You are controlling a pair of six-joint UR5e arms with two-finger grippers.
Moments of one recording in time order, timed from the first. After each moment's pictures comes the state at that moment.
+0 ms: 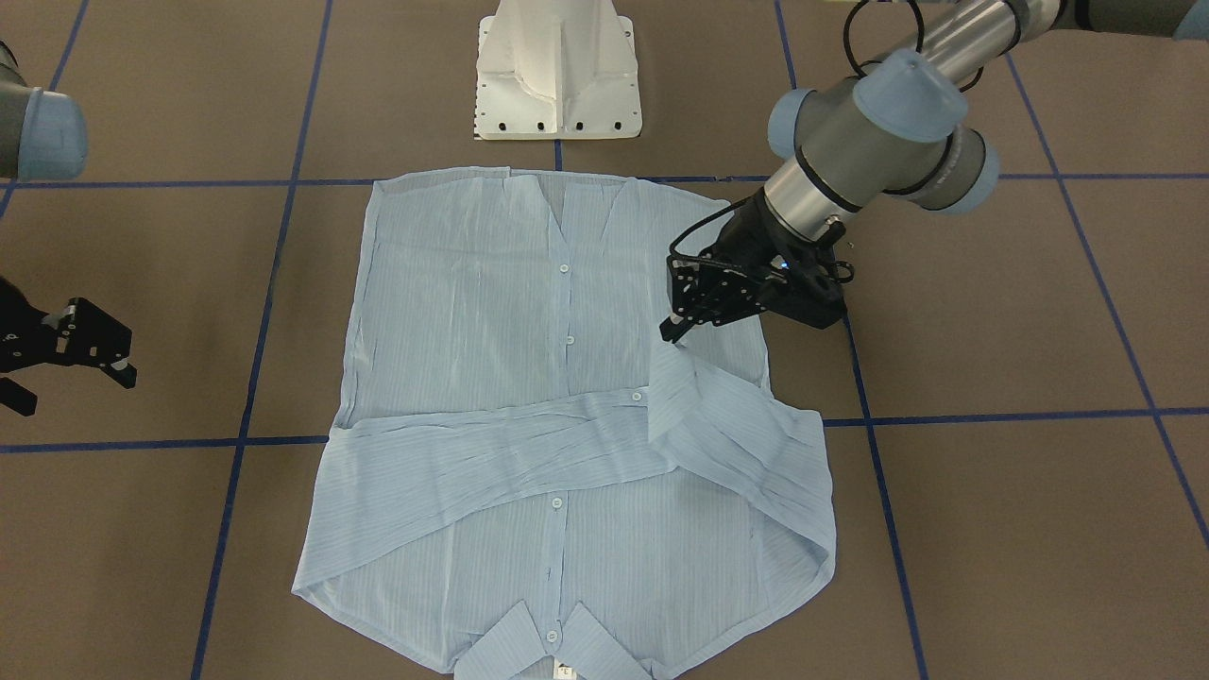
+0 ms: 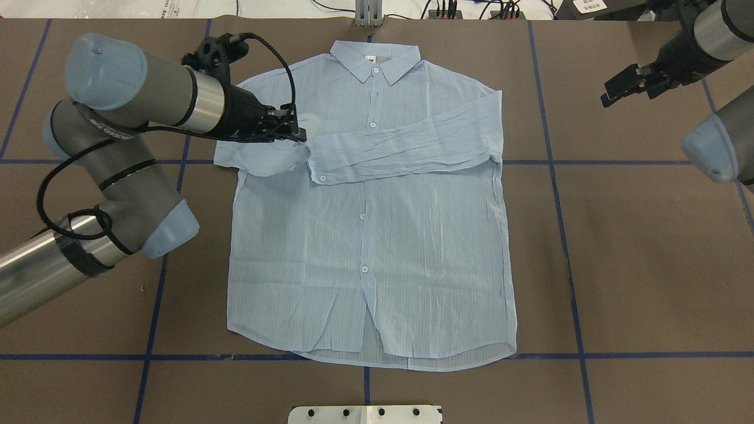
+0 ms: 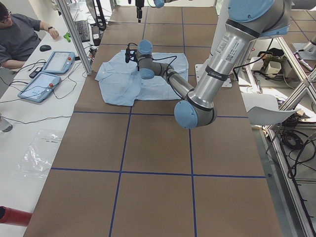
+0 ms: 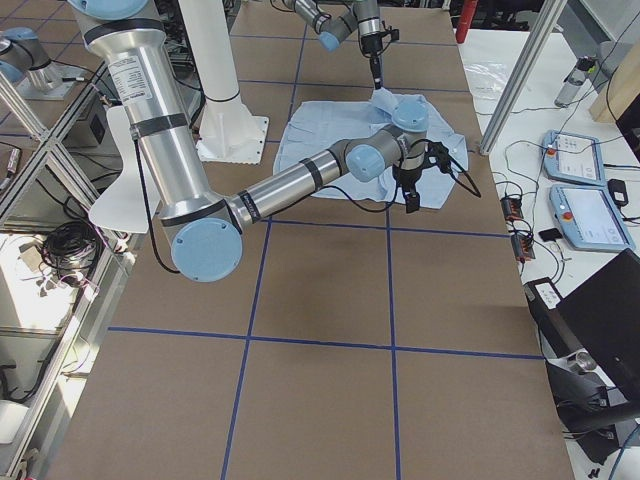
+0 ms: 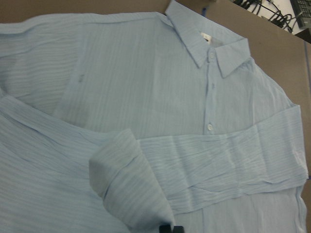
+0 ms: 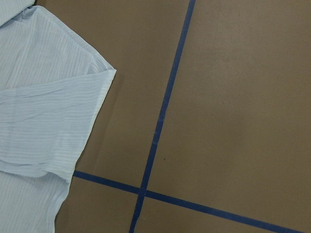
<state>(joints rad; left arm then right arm) -0.75 -2.17 -1.58 -2.34 -2.05 -1.39 1.16 -1.24 1.72 -1.42 2.25 0.48</state>
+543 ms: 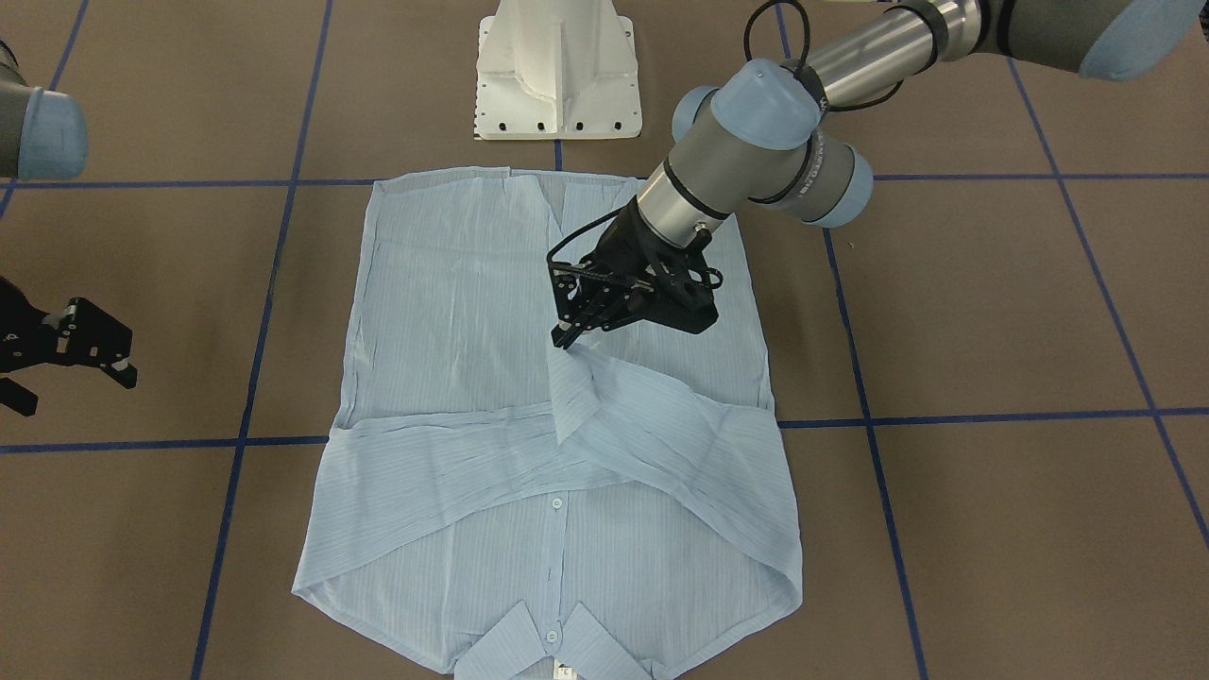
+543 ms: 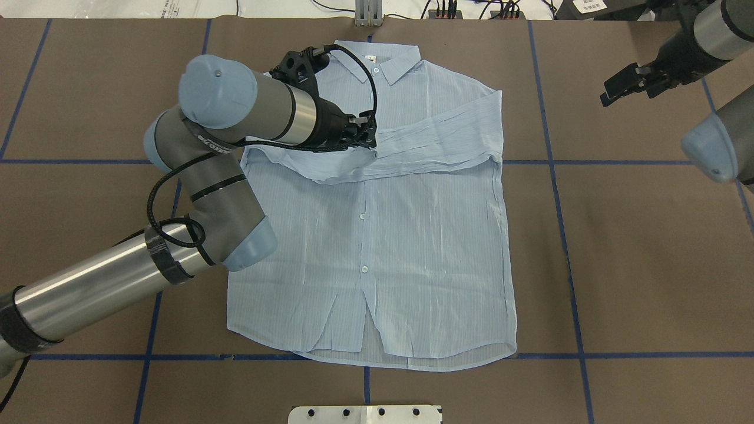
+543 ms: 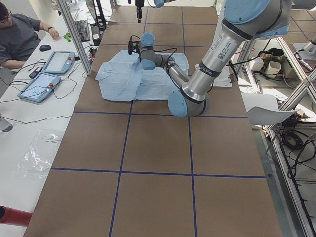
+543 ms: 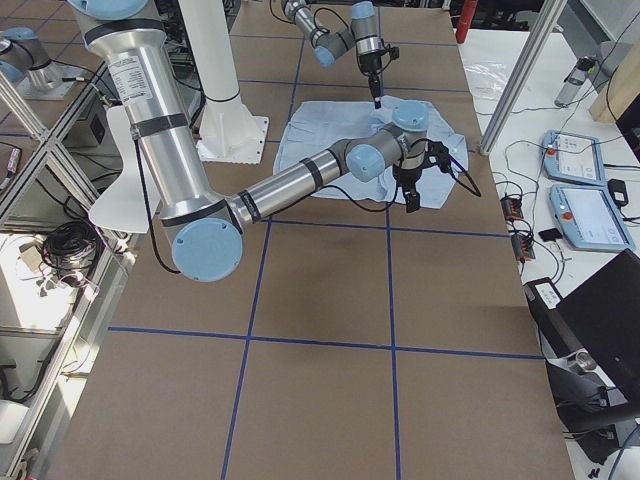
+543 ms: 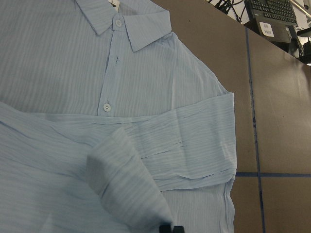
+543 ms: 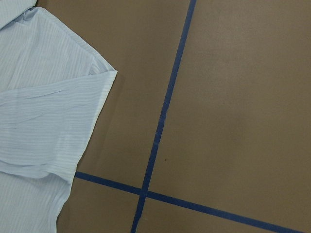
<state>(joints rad) -0.65 -2.35 -1.42 -2.34 -1.92 -1.48 1.16 -1.24 1.72 -1.42 2.25 0.49</state>
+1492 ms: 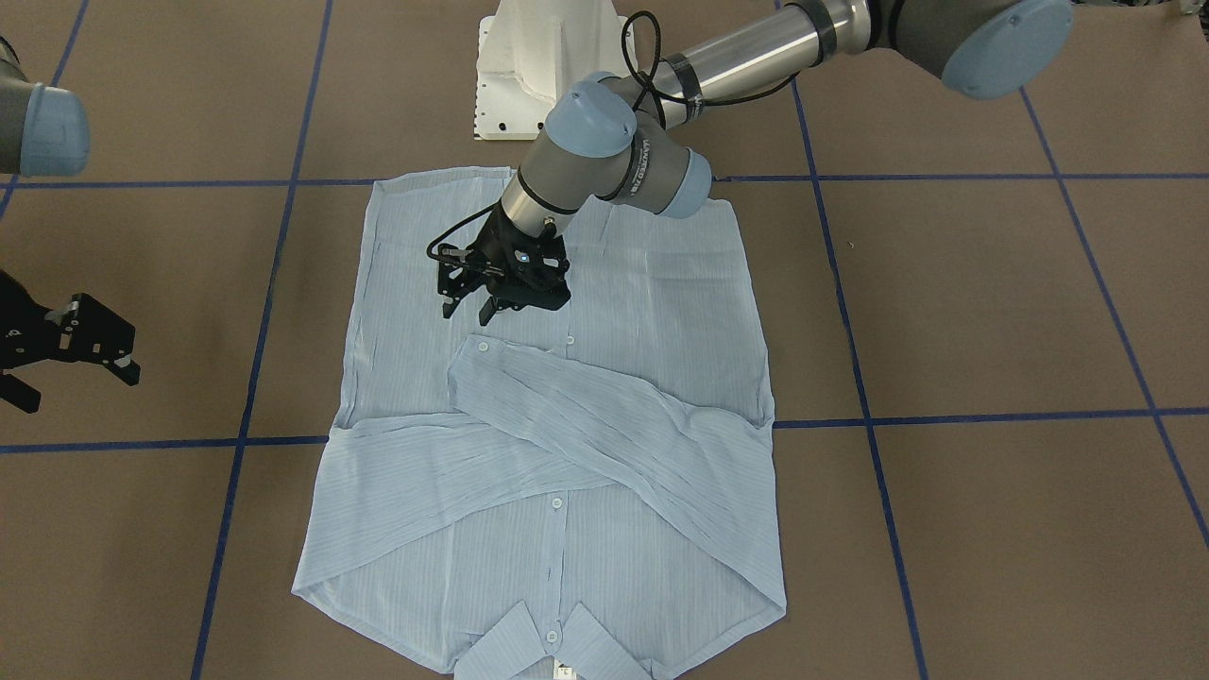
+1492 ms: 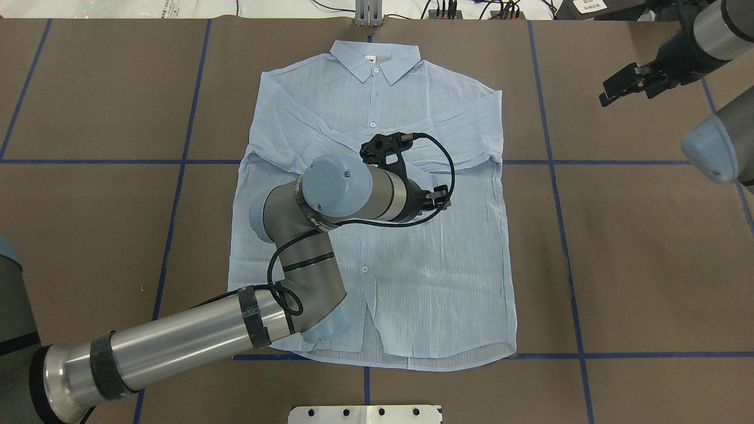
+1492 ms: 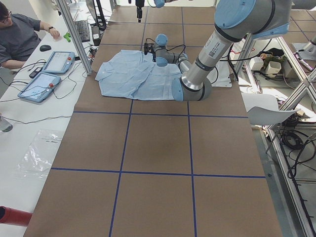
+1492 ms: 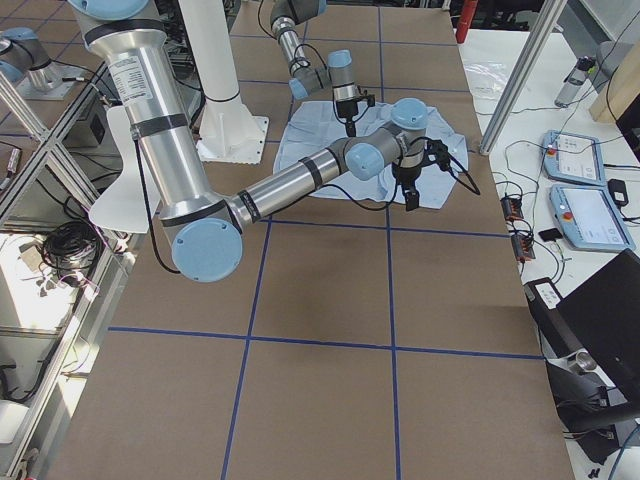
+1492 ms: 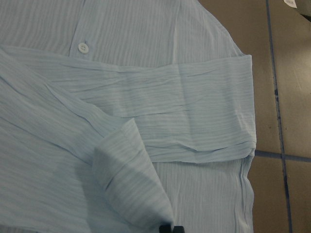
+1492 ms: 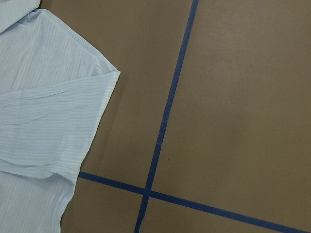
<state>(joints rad) -0.44 -2.49 -1.22 -2.36 -1.76 -1.48 1.15 -1.24 1.73 -1.42 2.25 0.50</state>
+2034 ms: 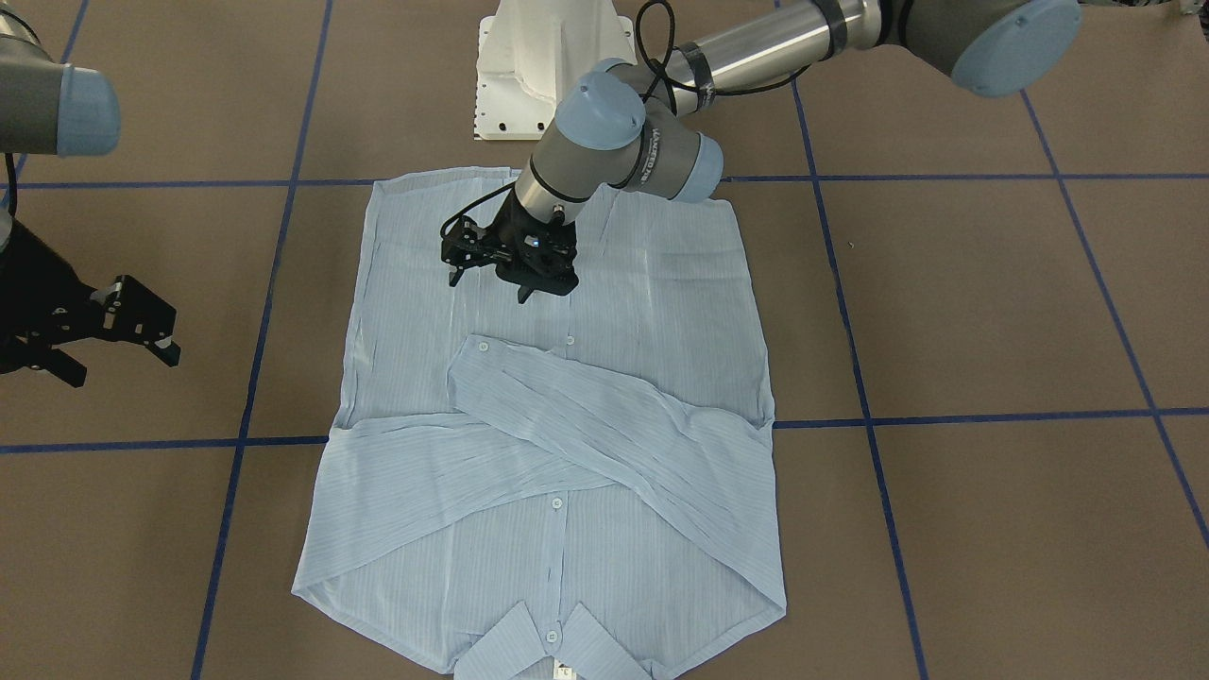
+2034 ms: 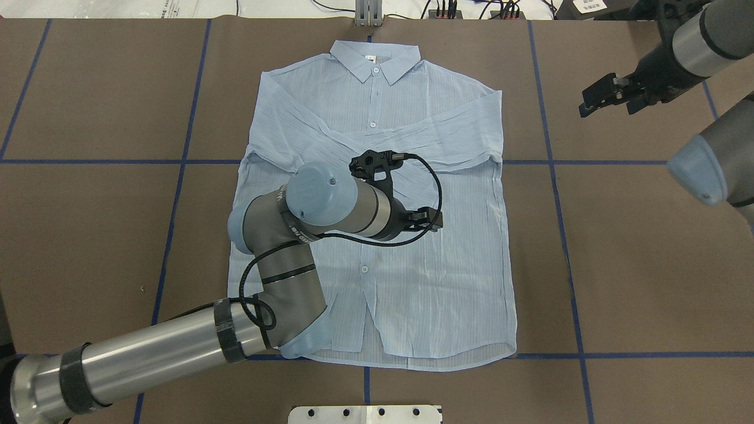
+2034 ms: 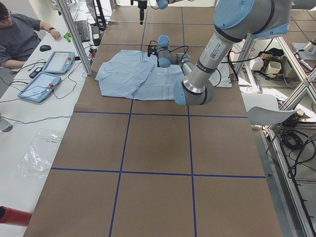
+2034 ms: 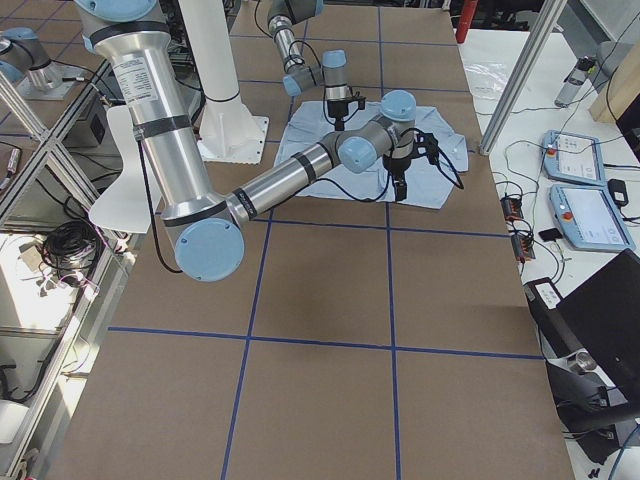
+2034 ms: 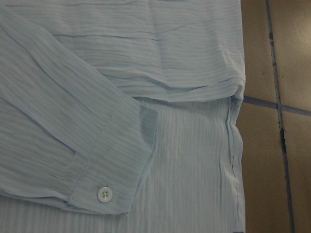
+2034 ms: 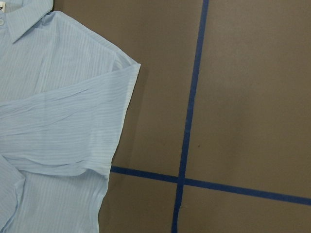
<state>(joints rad) -0.44 -2.38 -1.40 -2.19 -1.84 -1.37 1.07 -1.27 1.82 -1.42 2.22 0.70</state>
